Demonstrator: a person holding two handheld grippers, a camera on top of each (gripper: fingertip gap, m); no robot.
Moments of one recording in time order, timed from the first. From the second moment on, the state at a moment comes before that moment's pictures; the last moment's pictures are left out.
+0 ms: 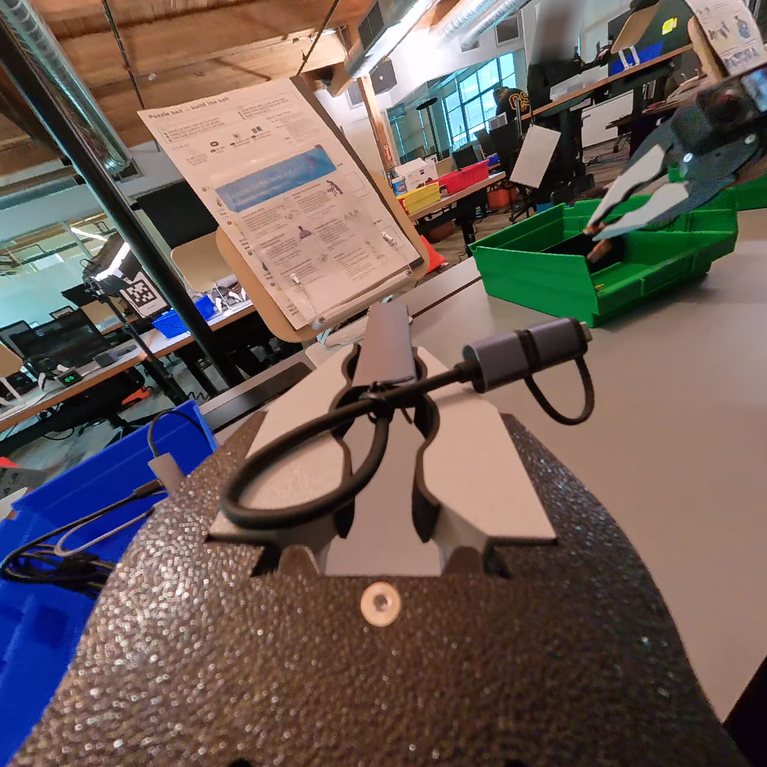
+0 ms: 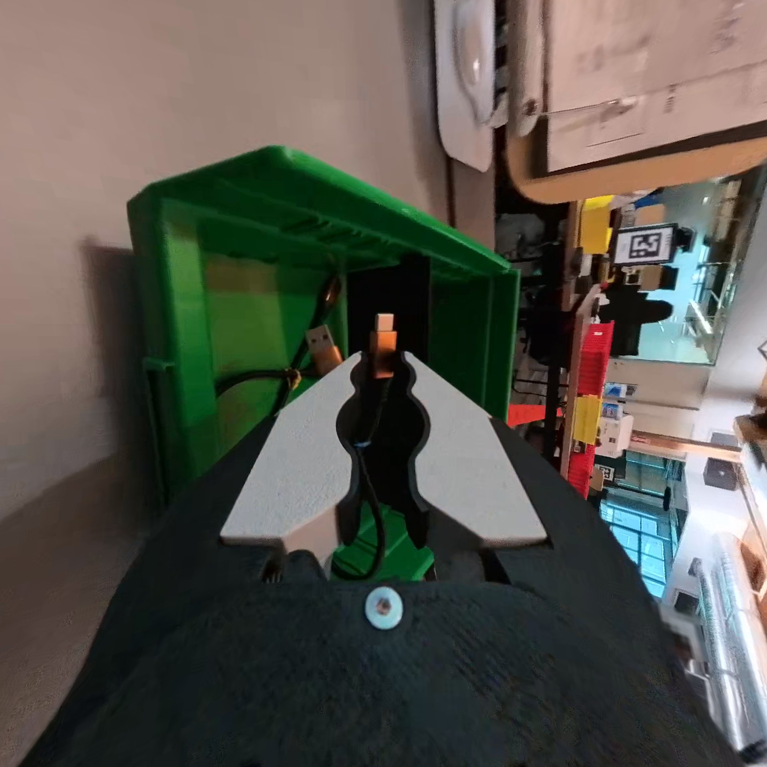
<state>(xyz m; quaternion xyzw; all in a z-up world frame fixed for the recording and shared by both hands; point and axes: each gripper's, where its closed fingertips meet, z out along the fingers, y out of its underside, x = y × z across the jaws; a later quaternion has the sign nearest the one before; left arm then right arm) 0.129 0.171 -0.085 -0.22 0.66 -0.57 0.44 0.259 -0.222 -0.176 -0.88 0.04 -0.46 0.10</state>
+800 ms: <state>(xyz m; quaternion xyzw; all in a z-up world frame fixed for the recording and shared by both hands) 0.075 0.103 -0.108 -0.09 0.69 -0.70 0.16 0.085 0.052 -0.122 -0.73 0.01 -0.08 0.68</state>
